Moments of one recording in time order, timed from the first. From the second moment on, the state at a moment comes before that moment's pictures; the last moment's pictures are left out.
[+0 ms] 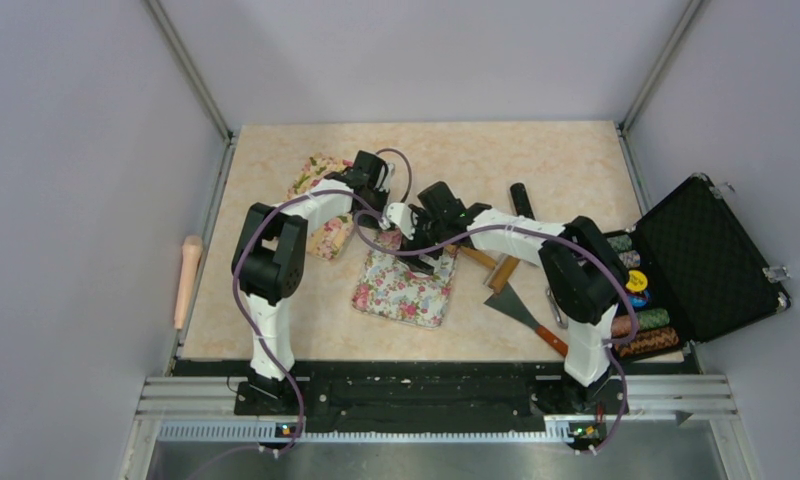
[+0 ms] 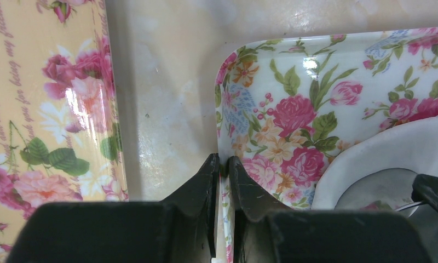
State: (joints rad) left arm -0.40 2.03 1.47 -0.51 0.04 -0.13; right arm 0.72 1.89 1.28 -0.30 -0.32 -0.58
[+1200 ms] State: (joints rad) left arm -0.40 2.03 1.47 -0.51 0.04 -0.13; right arm 0.69 1.96 1.44 -0.52 -0.36 -0.56
